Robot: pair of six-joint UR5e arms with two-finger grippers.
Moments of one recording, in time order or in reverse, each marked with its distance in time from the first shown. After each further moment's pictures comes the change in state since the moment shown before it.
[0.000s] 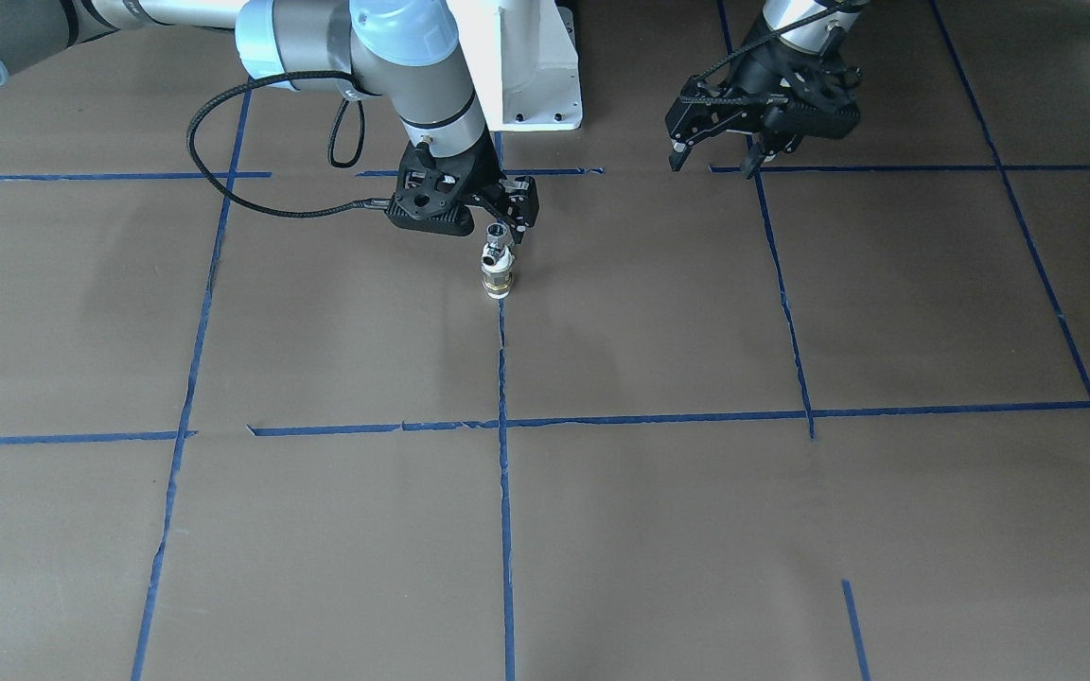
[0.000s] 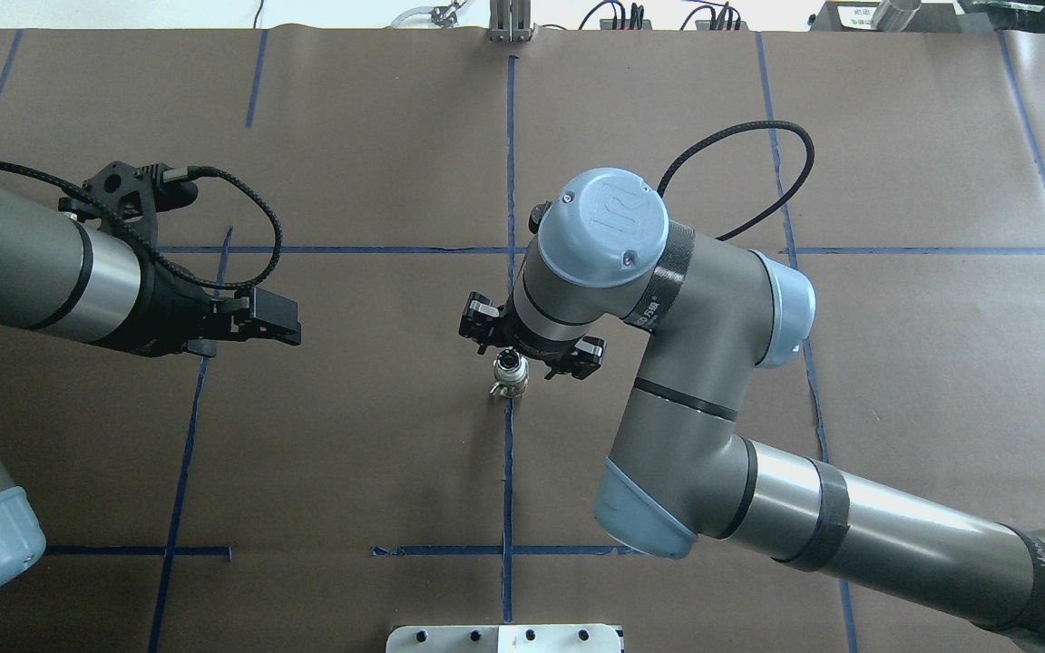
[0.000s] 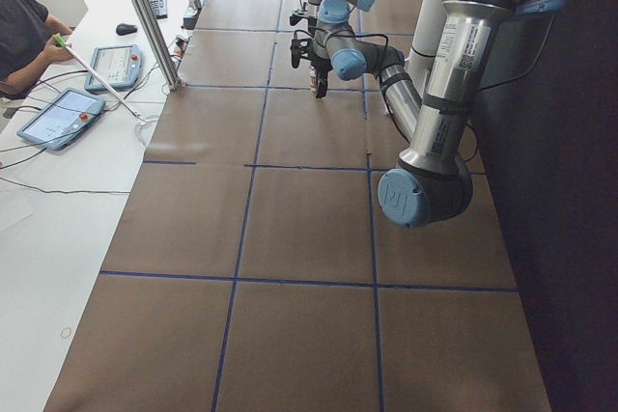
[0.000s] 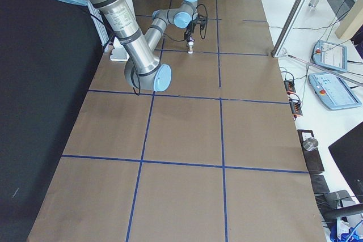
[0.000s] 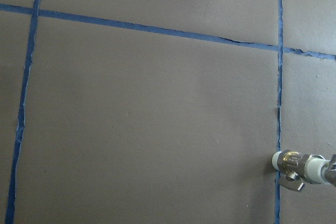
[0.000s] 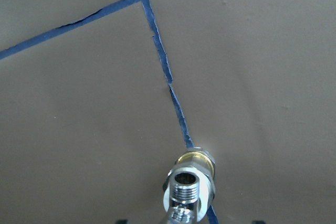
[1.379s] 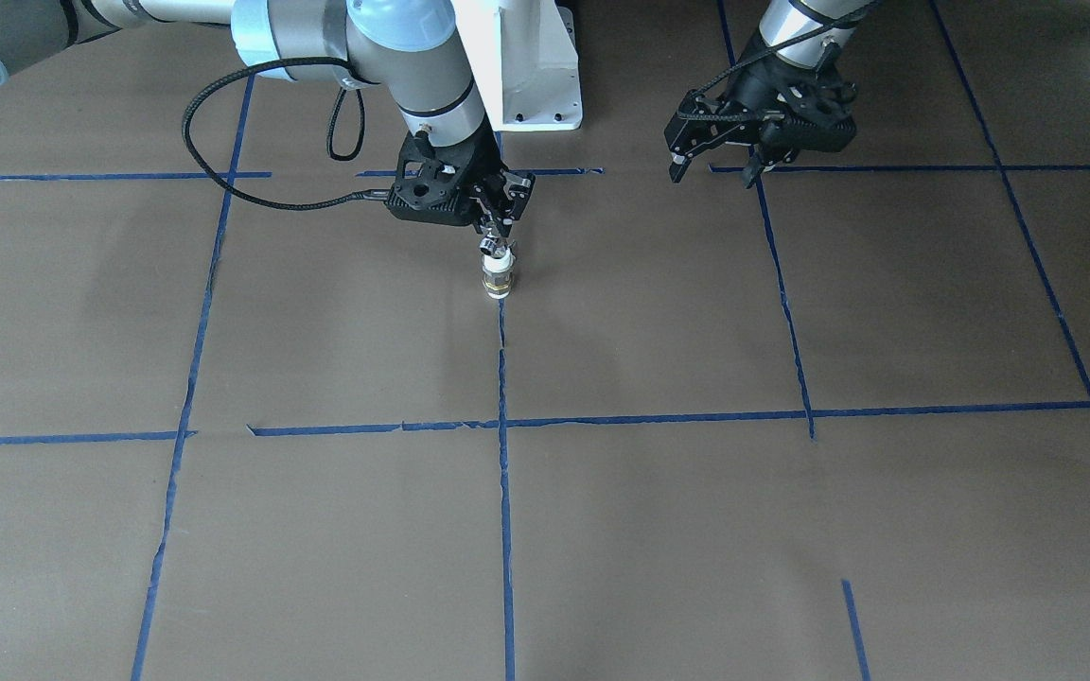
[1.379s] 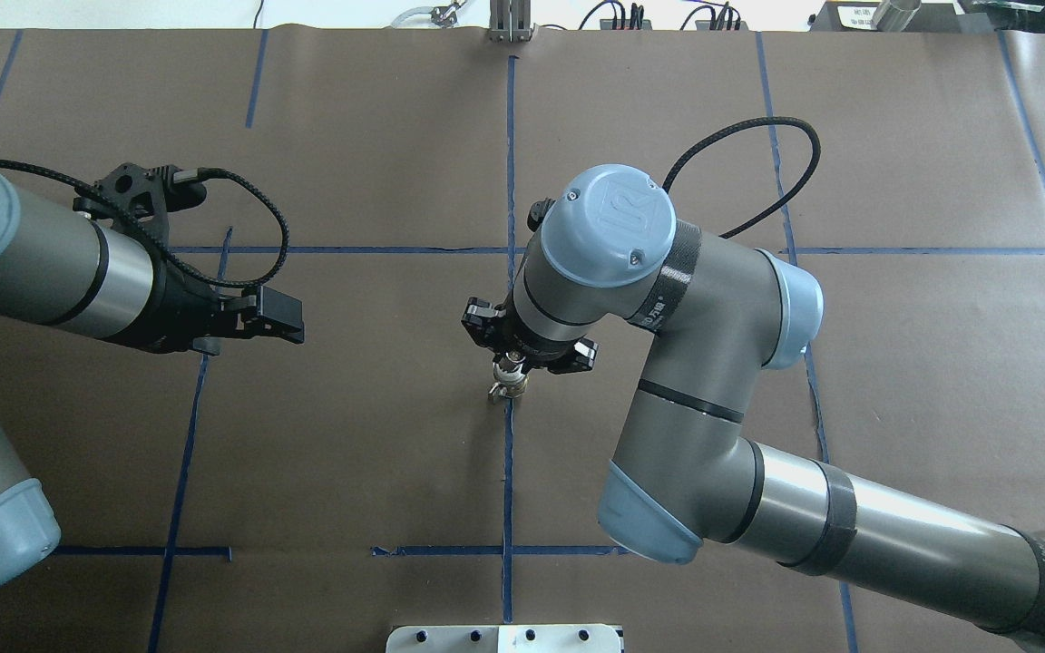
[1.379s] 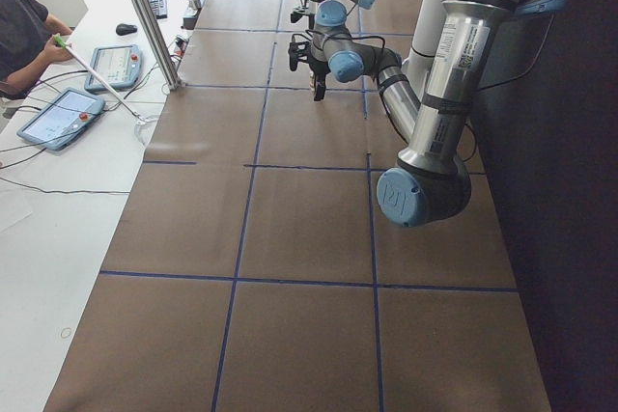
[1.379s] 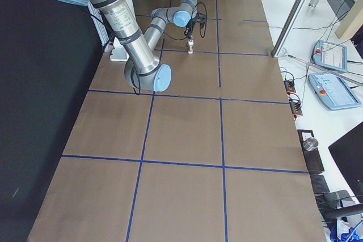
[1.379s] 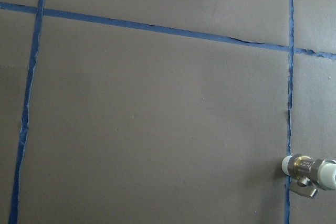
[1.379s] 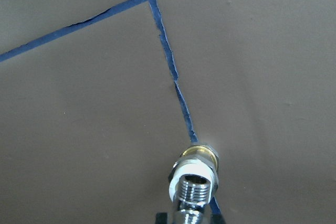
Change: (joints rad) left arm 0.000 -0.009 0.031 -0.001 0.002 0.003; right arm 0.000 -0.002 0.023 -0.005 0.000 0.001
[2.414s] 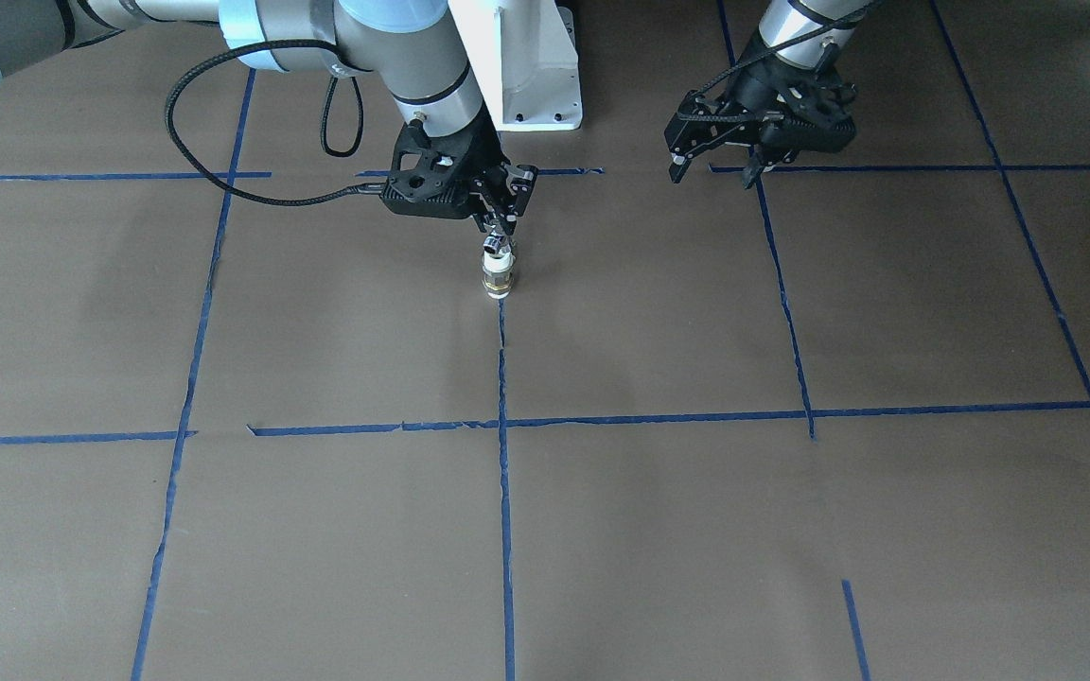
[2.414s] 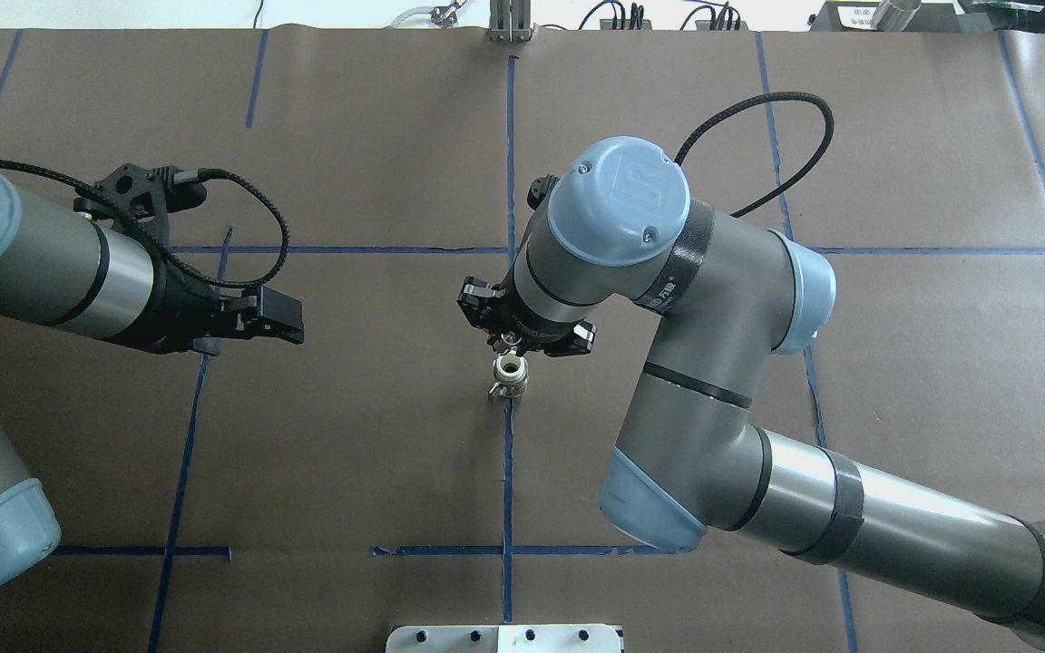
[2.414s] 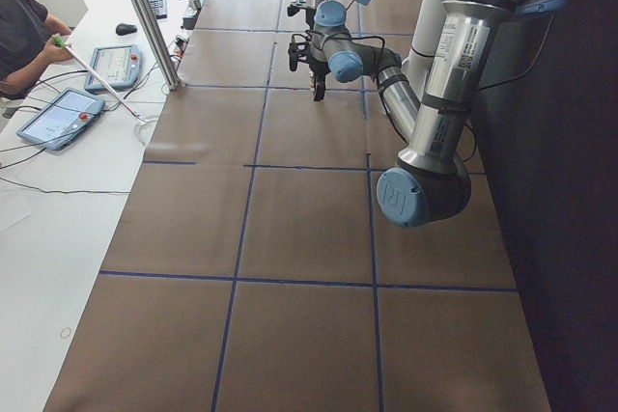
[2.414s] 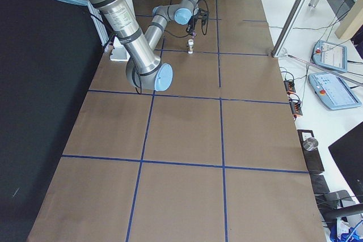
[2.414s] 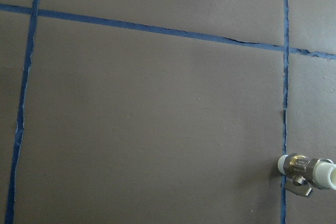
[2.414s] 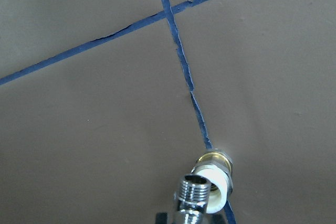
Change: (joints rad) left arm 0.000 0.001 0.001 0.000 0.000 0.000; right arm 0.017 0.011 0.017 0.003 0.003 0.000
